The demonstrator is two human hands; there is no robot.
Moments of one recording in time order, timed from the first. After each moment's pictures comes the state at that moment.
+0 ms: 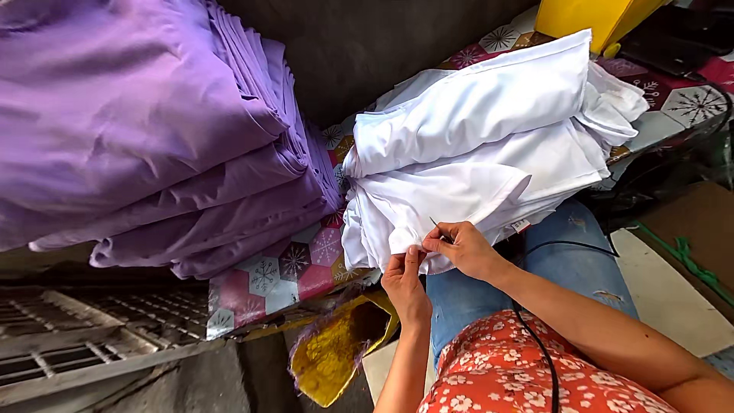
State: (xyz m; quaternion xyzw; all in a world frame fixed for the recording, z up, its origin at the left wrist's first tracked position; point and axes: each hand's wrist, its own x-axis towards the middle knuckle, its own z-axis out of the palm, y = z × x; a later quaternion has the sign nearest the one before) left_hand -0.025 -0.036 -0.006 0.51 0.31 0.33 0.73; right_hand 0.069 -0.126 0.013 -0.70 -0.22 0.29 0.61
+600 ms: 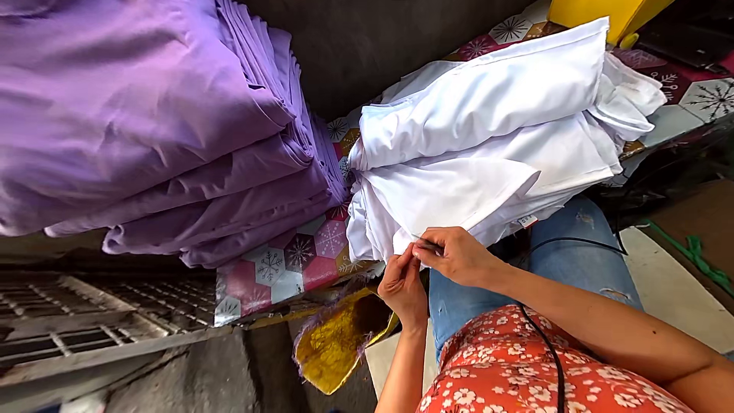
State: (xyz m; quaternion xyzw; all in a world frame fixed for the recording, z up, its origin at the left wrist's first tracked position) left_hand -0.045 -0.022 -0.031 0.68 0.19 0.46 0.55; right_hand 0.055 -0.118 0.027 -0.72 -0.37 0.26 0.52
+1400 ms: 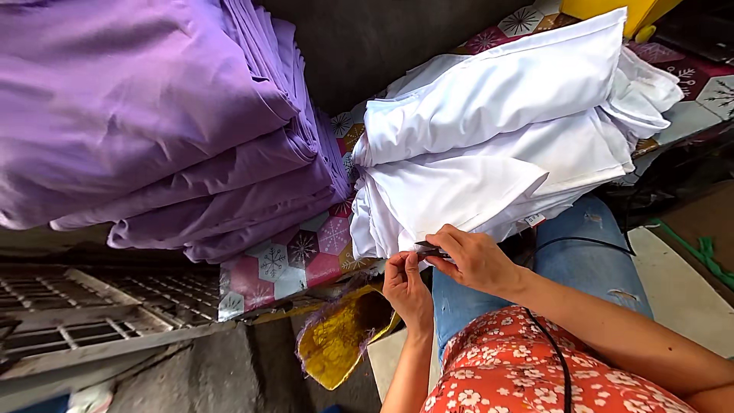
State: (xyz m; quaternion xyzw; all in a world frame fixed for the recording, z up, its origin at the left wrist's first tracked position) left_hand -0.047 -0.031 -0.019 0.64 0.23 0.44 0.59; right_hand 0.049 -0.125 -0.017 -0.74 -0.51 -0.11 0.42
